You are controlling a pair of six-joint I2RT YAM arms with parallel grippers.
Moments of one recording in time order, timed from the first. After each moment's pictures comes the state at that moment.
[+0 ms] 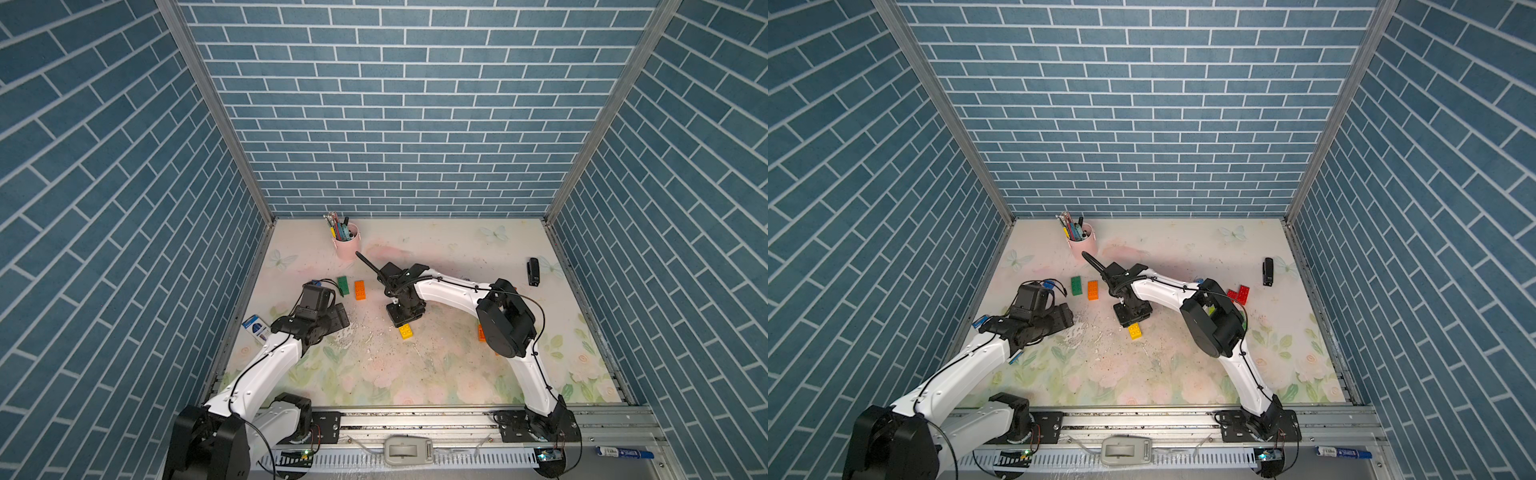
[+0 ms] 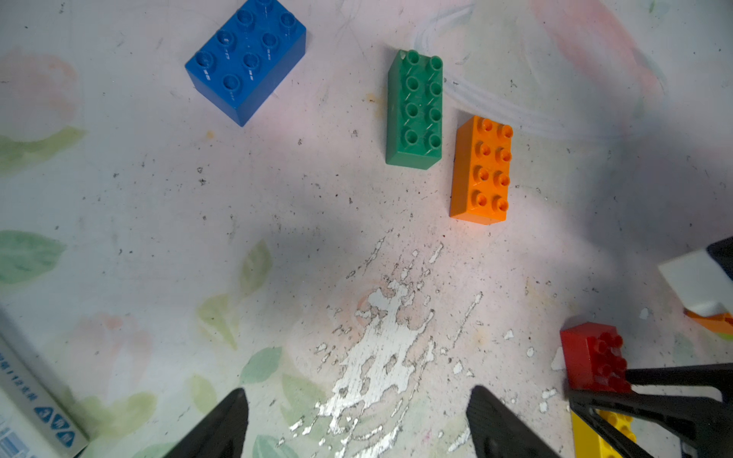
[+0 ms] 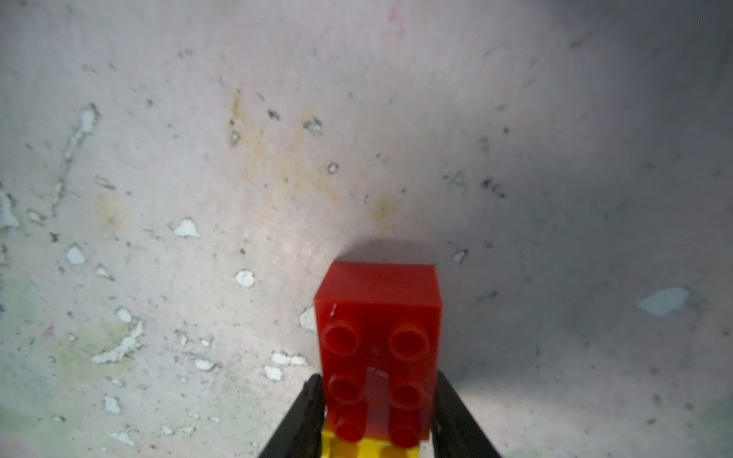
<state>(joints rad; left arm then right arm) -0.25 1.05 0.59 -0.51 -0.06 -0.60 0.94 2.21 1.74 -0.97 -0.09 0.39</state>
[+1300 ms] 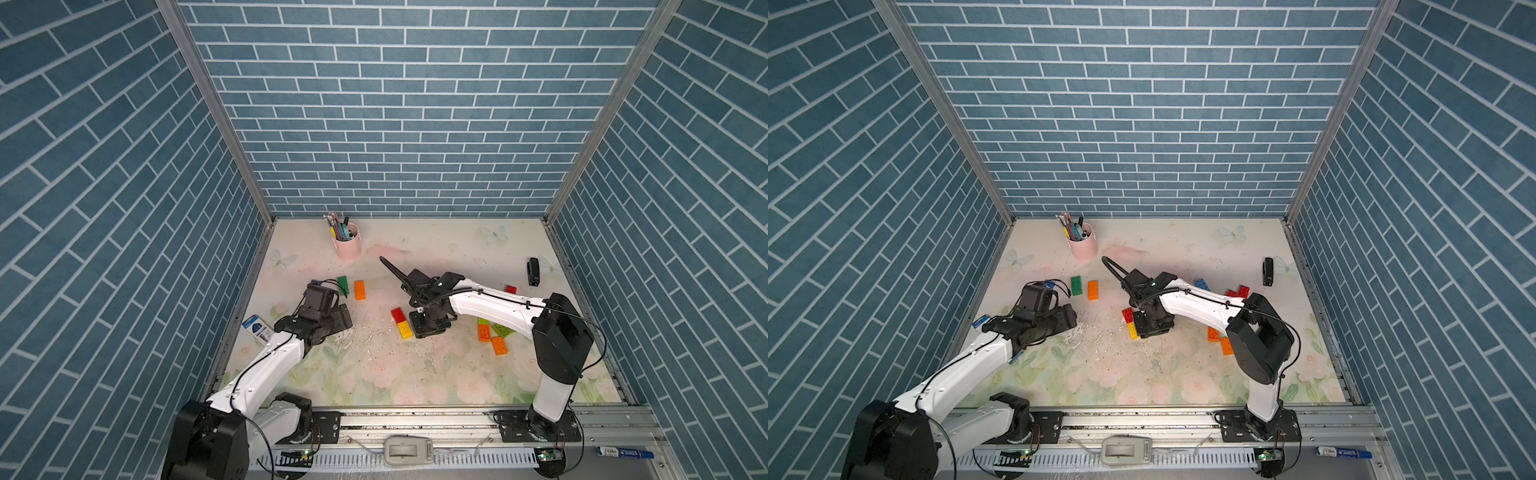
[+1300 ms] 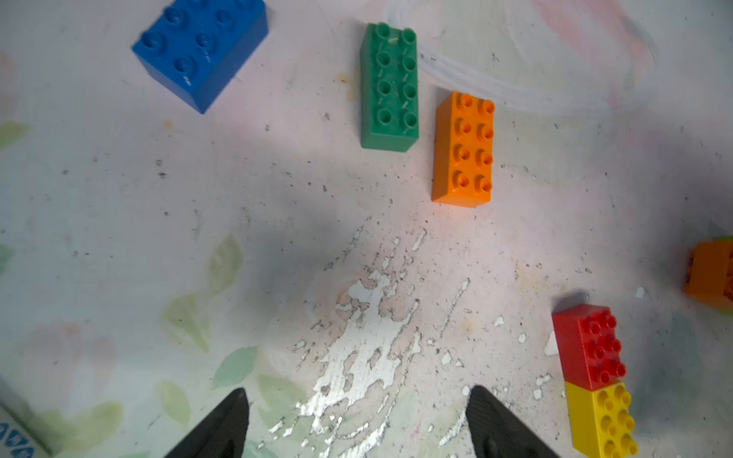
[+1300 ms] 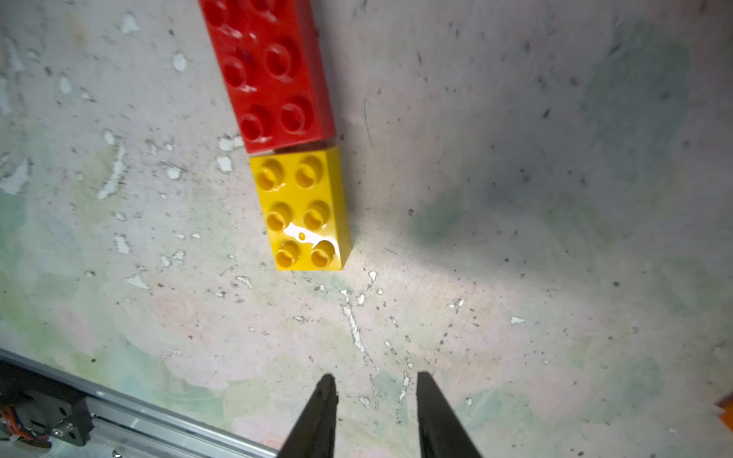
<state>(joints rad) -0.33 1.09 0.59 -0.49 -0.06 -0.60 0.95 1.84 1.35 -0.94 -0.12 0.60</state>
